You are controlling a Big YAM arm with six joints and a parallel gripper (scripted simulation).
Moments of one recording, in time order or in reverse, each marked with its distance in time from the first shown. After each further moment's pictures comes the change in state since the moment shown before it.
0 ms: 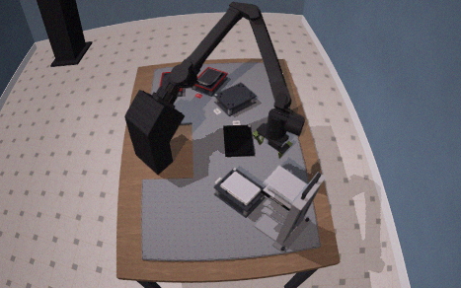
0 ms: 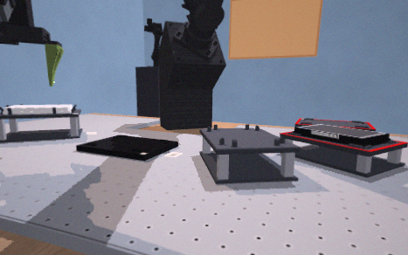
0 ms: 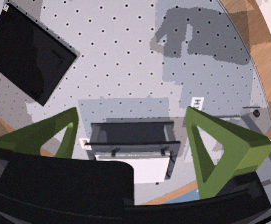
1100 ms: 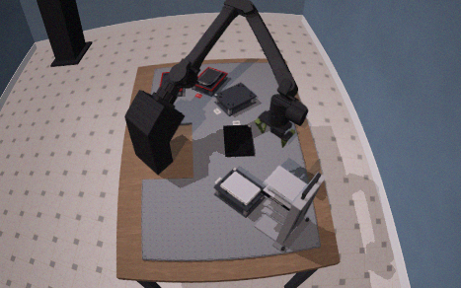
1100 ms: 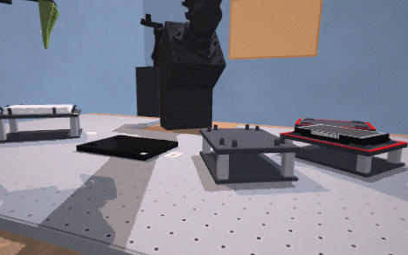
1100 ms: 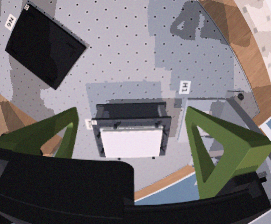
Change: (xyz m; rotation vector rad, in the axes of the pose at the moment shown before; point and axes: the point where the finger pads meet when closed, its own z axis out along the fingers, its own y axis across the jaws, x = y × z) arm 0.000 -0.002 -0.069 0.007 0.000 0.007
